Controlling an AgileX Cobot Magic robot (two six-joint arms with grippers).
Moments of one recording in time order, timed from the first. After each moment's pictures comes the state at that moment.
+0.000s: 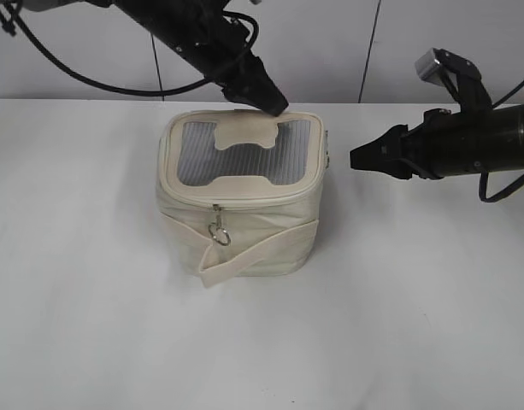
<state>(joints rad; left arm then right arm) -0.43 2.28 -2.07 -0.75 1.11 1.10 0.13 1.82 -0.89 1.62 0.54 -1.62</state>
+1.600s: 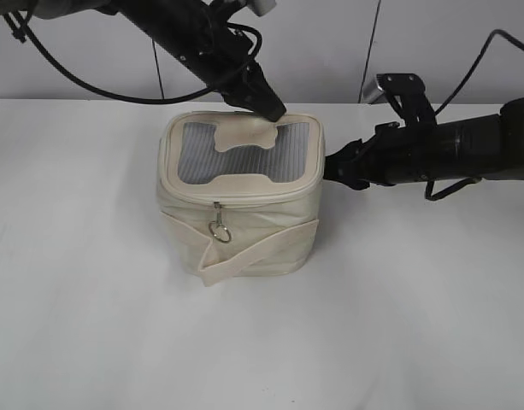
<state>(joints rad) -0.43 2.31 -2.08 -0.73 1.13 1.07 0.22 1.98 -0.97 1.82 0.52 -1.95</state>
